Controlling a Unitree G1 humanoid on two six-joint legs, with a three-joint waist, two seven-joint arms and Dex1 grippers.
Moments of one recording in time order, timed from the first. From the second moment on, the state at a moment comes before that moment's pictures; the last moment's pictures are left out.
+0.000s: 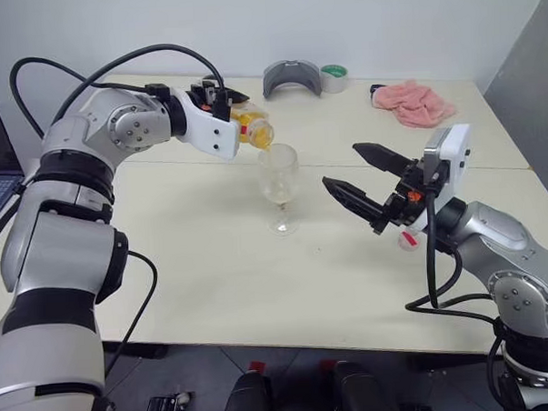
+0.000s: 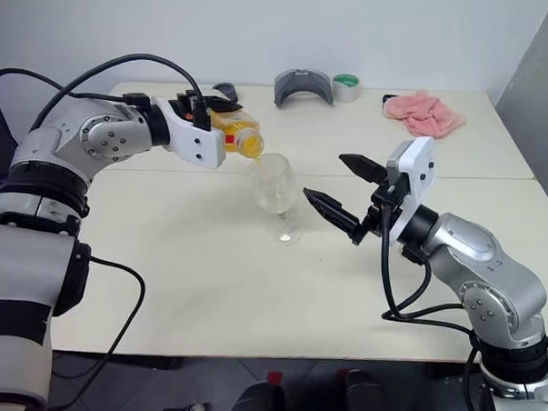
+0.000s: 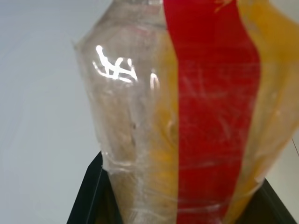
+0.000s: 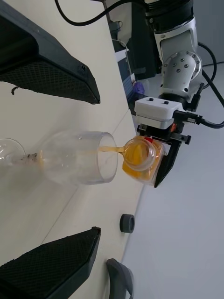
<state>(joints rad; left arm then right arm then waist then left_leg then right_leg) -1.43 0.72 -0.45 1.20 0.68 -0.99 -0.44 -0.39 -0.50 -0.07 -0.62 0.76 0.67 0.41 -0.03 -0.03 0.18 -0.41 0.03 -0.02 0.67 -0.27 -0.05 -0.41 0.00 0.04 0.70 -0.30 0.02</state>
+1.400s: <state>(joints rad) -1.54 0.73 -0.55 1.26 0.81 -0.99 -0.29 -0.37 -0.48 -0.07 -0.62 0.73 0.66 0.41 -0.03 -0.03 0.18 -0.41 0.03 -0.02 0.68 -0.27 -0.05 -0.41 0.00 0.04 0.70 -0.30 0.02</state>
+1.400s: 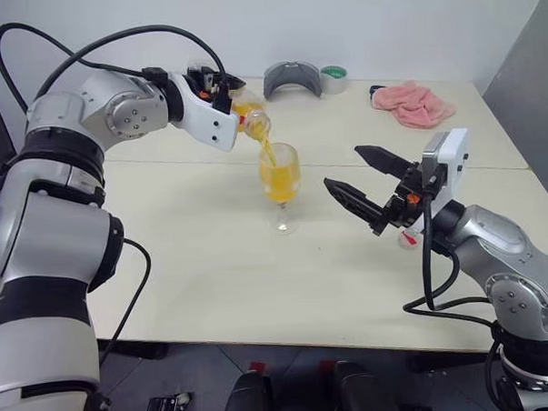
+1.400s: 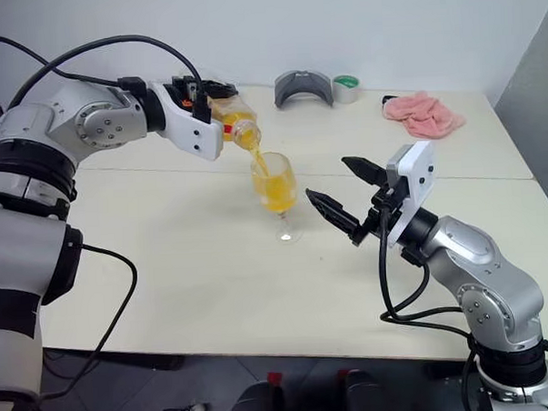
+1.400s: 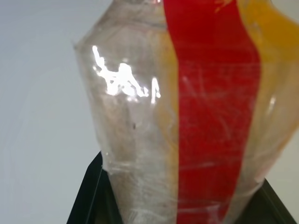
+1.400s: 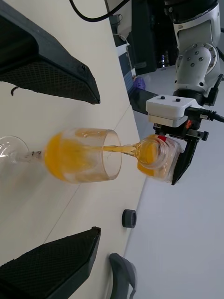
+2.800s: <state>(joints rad) -1.48 0.65 -0.33 1.28 0.47 -0.92 -0.61 -0.37 -0.48 -0.07 -0.62 0.73 0.67 0.42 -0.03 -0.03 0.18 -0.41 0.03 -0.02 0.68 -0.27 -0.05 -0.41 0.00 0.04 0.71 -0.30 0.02</state>
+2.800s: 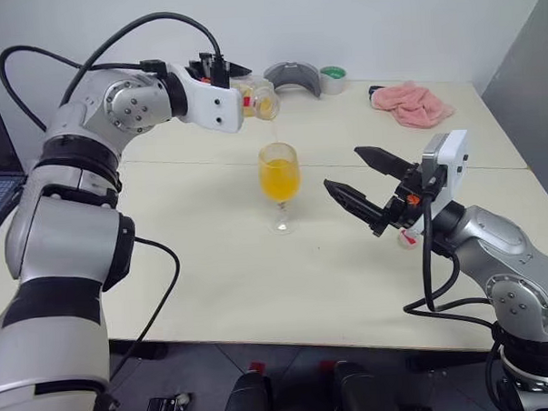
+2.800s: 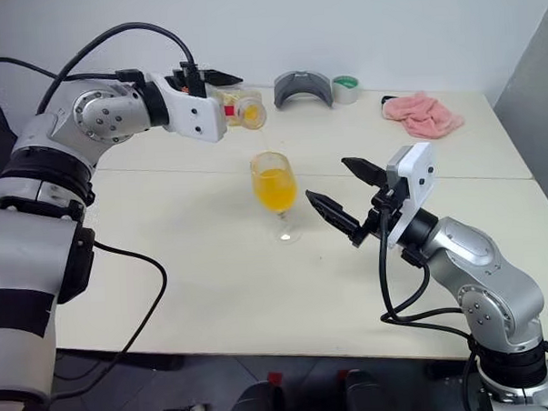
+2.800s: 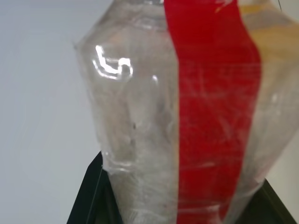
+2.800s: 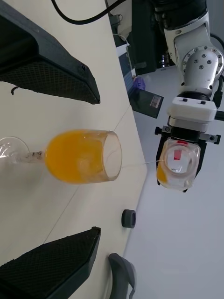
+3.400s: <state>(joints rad) -1.14 0.49 0.21 0.88 -0.12 -0.08 -0.49 -0.32 -0.63 -0.06 -0.64 0.77 0.69 0.61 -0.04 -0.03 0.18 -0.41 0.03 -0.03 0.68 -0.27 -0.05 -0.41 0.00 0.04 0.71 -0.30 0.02</state>
